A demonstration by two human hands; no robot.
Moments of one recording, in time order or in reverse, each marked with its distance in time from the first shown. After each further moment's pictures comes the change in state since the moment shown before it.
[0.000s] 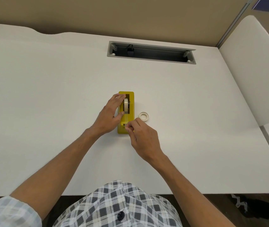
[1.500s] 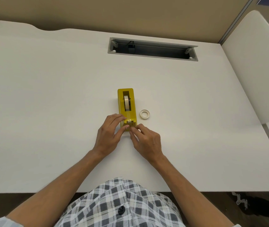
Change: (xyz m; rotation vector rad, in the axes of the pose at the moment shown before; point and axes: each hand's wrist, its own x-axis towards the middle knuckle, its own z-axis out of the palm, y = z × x) left_hand -0.067 0.007 0.030 0.061 0.227 0.081; right_hand -0.017 0.040 0.048 -0.112 0.318 -0.214
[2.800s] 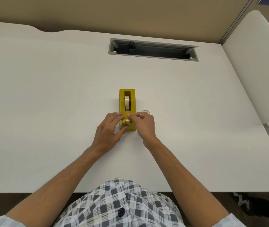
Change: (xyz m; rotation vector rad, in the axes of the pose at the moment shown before) left_hand 0.007 -0.013 -0.004 0.115 -0.017 0.092; right_hand 0.063 -0.012 0.001 0.930 -0.162 1.124
